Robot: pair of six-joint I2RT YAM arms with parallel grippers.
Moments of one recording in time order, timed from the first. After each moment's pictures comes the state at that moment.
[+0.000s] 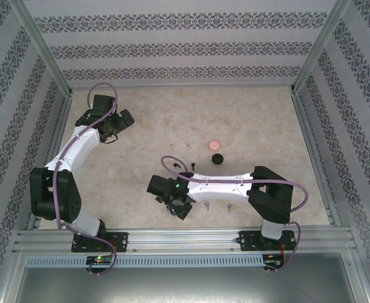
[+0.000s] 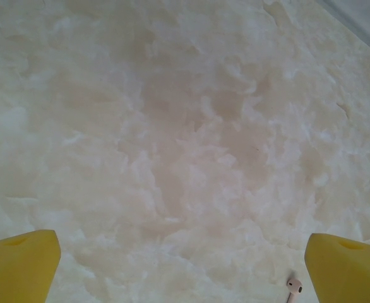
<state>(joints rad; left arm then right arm) -0.07 1.55 1.23 -0.59 -0.03 -0.66 1.23 1.81 1.22 -0.77 0.01 1.87</state>
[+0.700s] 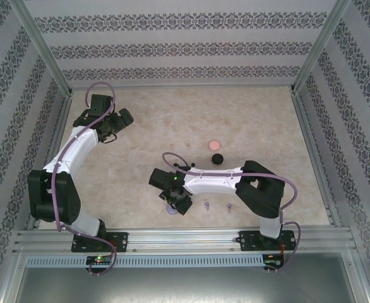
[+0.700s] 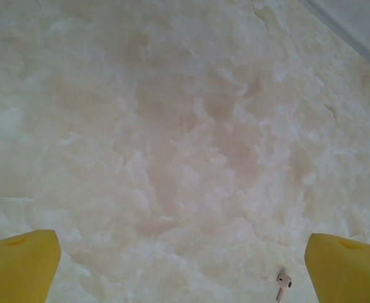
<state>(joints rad) -0.06 1.53 1.23 -0.59 0.00 -0.65 1.15 1.89 1.23 -0.76 -0.06 1.82</state>
